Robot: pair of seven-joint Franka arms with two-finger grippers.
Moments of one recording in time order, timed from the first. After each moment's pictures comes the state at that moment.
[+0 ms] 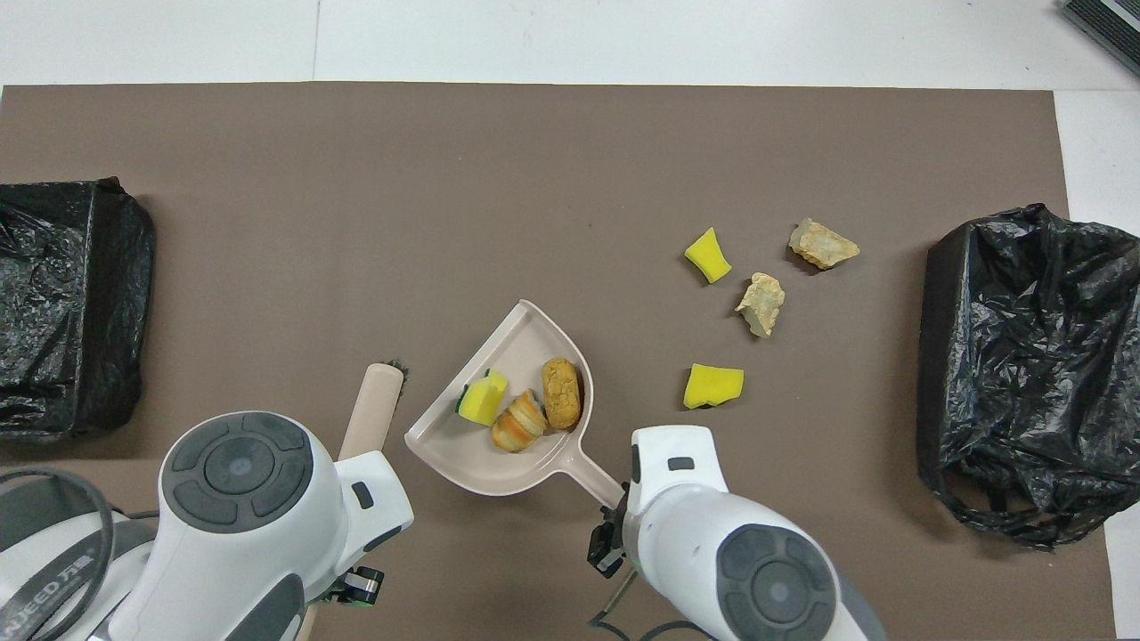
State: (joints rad) left arm -0.43 -0.32 -0.13 -2.16 -0.03 1.39 -0.22; right arm 0.64 -0.26 0.01 -2.33 0.14 2.18 -0.19
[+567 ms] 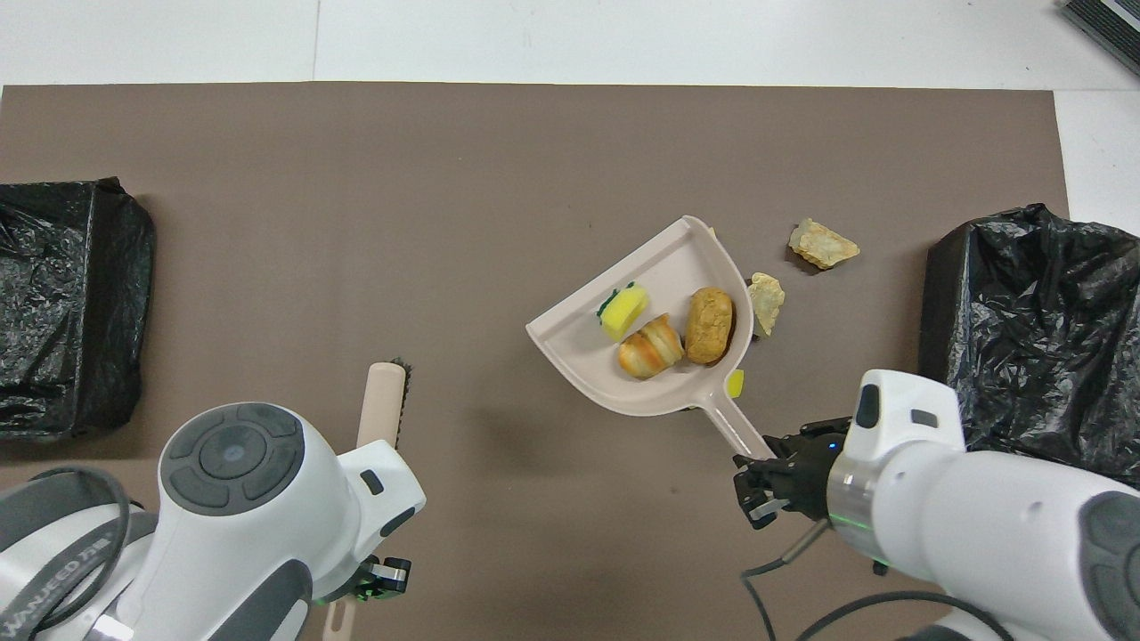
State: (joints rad) left arm -0.44 -0.31 -0.14 -2.21 -0.18 1.47 -0.36; right arm 0.41 -0.45 -0.05 -2.33 0.14 2.06 -0.20
